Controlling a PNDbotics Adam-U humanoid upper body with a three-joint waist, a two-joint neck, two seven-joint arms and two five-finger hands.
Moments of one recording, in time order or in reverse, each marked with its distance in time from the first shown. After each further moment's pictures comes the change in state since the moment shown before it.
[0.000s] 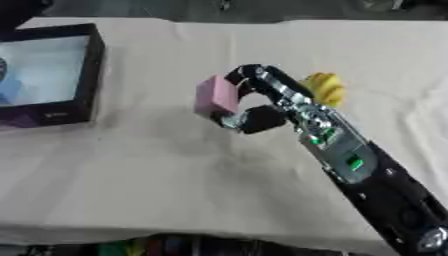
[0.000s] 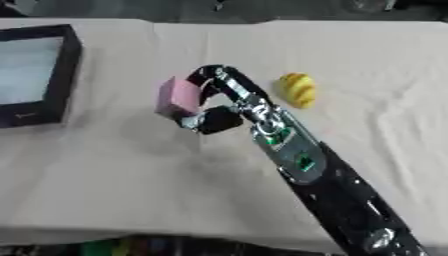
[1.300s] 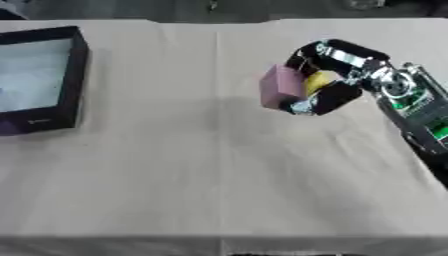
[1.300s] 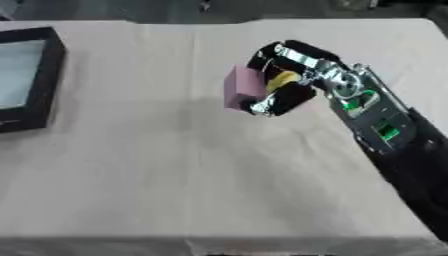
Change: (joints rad) left arm 0.118 -0.020 0.119 0.079 0.075 -0.073 0.184; right arm 0.012 -0.321 -0.113 -0.146 0.046 0.102 0.264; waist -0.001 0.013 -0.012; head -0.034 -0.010
